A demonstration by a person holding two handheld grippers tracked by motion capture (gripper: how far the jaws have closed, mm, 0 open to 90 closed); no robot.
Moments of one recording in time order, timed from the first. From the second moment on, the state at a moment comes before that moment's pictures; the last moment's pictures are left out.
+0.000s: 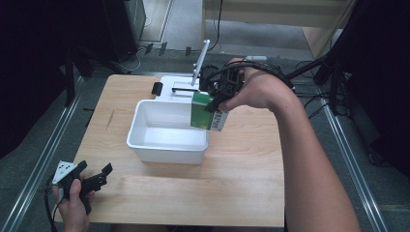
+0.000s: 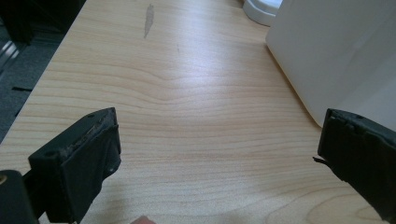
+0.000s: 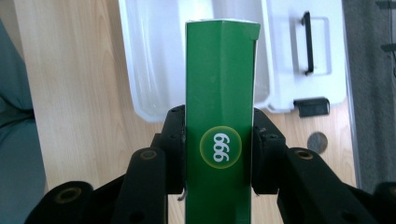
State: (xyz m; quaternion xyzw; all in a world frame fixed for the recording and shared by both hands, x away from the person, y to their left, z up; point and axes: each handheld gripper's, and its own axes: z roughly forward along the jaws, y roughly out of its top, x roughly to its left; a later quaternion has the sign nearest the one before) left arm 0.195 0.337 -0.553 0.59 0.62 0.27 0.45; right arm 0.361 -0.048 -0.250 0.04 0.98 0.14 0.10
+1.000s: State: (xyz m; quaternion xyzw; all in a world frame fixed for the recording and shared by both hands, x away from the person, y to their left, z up) left arm 0.196 0.338 -0.554 0.58 0.62 0.26 0.45; right arm 0.379 0.002 -0.303 -0.02 0.99 0.11 0.09
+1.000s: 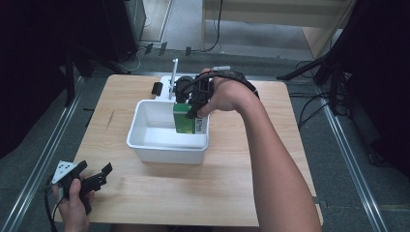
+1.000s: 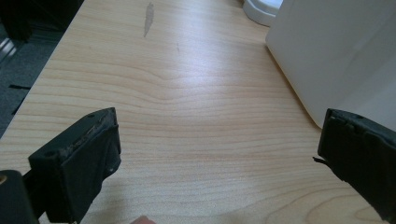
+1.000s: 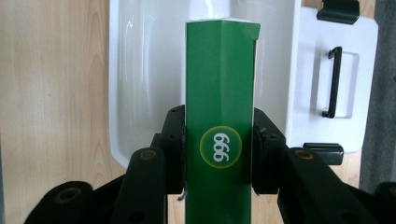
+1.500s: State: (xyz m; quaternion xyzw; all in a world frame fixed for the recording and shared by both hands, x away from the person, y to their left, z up) left arm 0.195 0.338 -0.553 0.58 0.62 0.26 0.45; right arm 0.388 0.006 -0.338 -0.02 0.99 0.11 0.10
